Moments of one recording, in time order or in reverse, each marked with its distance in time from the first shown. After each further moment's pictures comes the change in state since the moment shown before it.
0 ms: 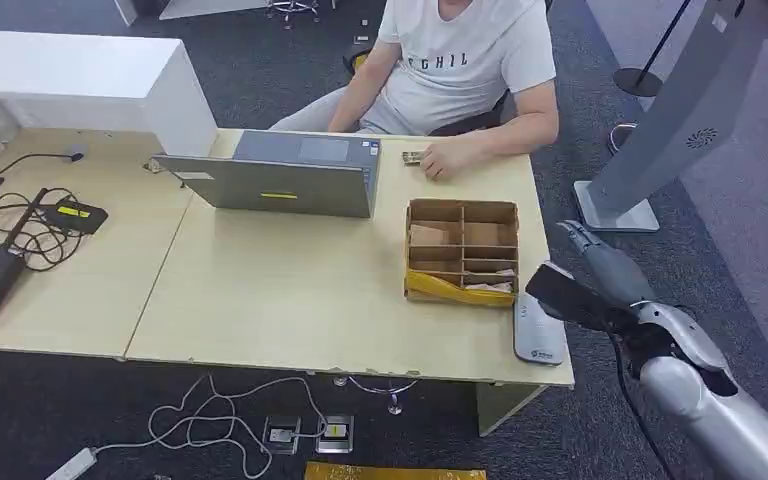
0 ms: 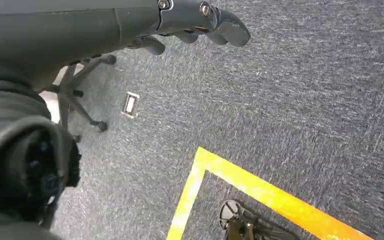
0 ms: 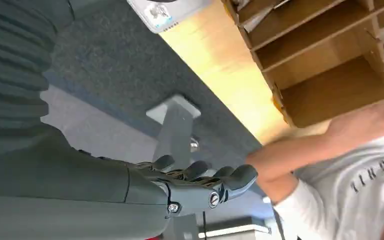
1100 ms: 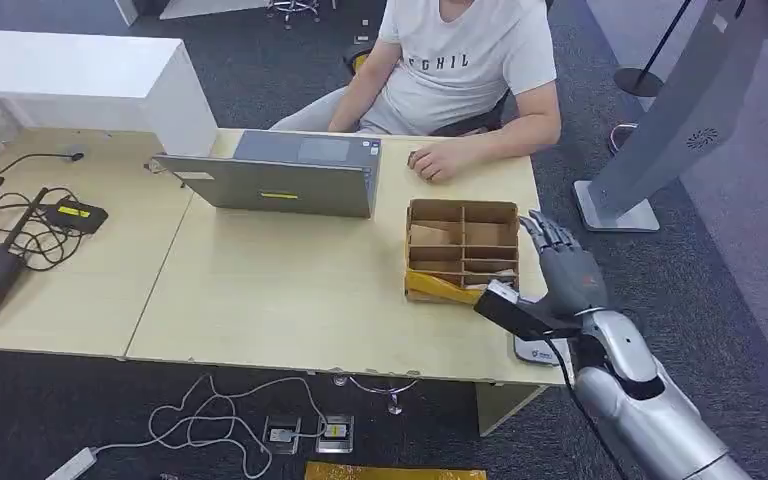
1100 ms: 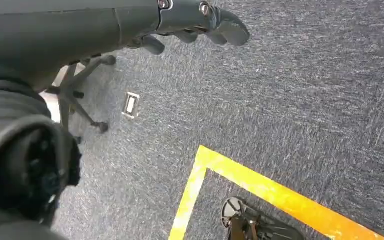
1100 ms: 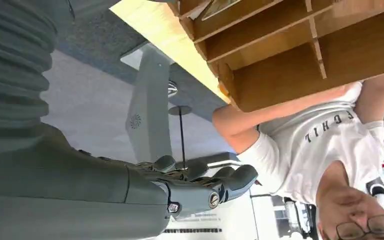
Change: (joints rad) left arm -0.003 -0.014 0.000 0.000 -0.019 -0.003 0.005; right arm -0.018 0.188 0.047 0.184 0.326 -0.214 -0.101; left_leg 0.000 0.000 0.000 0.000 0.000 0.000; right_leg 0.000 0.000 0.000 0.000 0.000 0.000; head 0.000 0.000
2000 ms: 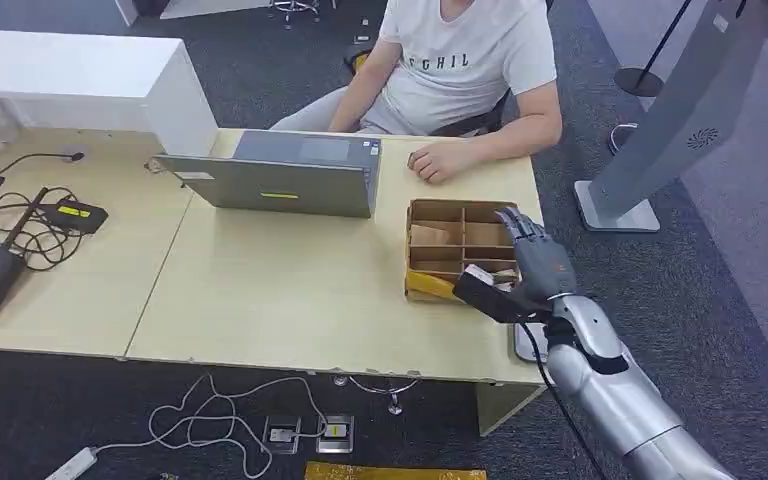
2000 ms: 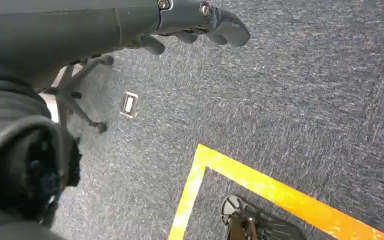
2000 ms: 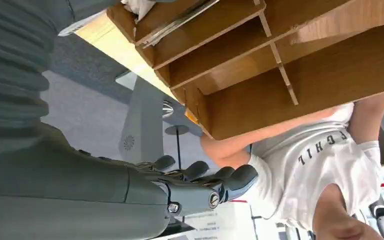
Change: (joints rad) left arm -0.002 0.002 0.000 0.000 -0.003 -0.011 -0.006; right arm -0.092 0.133 0.000 0.203 -0.018 0.008 -0.055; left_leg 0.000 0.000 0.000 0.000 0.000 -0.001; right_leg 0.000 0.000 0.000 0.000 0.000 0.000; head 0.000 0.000
